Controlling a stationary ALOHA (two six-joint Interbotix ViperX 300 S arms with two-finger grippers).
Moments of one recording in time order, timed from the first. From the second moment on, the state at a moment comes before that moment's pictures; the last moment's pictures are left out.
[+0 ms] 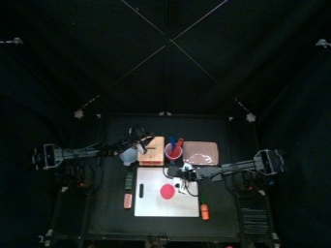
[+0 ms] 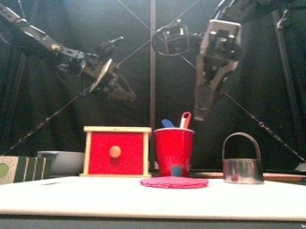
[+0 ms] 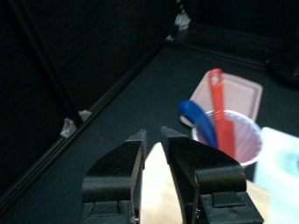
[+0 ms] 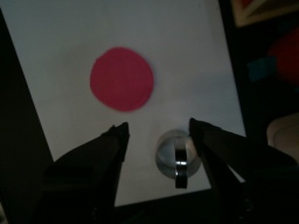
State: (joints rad) left arm 0.28 -0.27 0.83 -0.49 -0.41 0.45; right arm 0.07 -0.09 0.53 -0.09 0.66 0.40
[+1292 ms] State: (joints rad) left arm -0.08 -0.32 1.02 -0.66 -0.59 0.45; right arm 0.17 -0.02 0.45 -0.14 0.81 0.41
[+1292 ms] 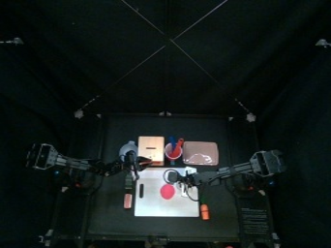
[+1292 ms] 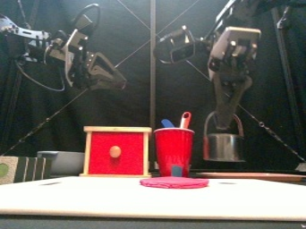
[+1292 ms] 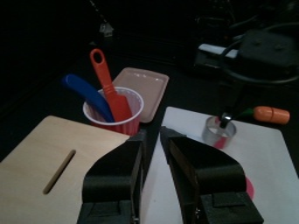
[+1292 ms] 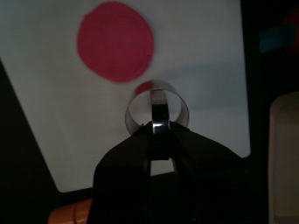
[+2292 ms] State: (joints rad) left arm -0.08 -0.32 1.13 -0.71 -0.60 0.45; right arm 0.18 0.25 0.16 -0.17 0.89 0.37
